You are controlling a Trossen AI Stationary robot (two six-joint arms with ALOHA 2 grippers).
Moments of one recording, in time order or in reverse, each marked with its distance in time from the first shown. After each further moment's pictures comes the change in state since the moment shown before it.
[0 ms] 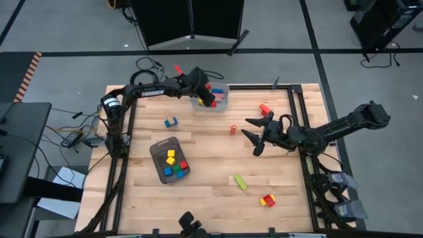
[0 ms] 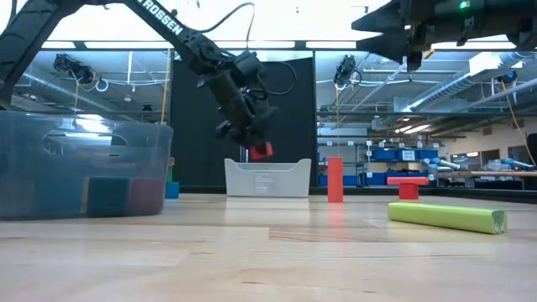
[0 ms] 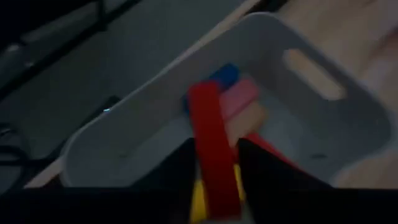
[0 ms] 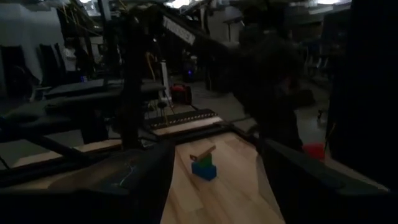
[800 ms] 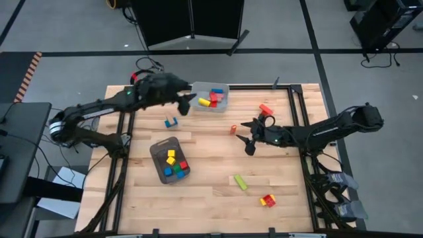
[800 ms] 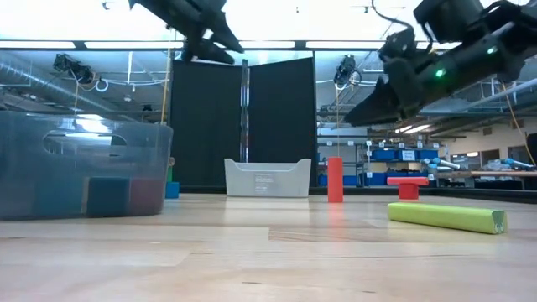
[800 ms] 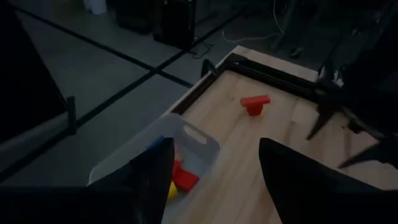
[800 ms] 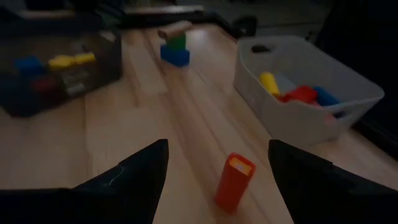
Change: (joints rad) left arm -0.157 -0.695 -0.305 0.052 0.005 0.041; right arm -0.161 0.193 0.004 -0.293 -0.159 0.061
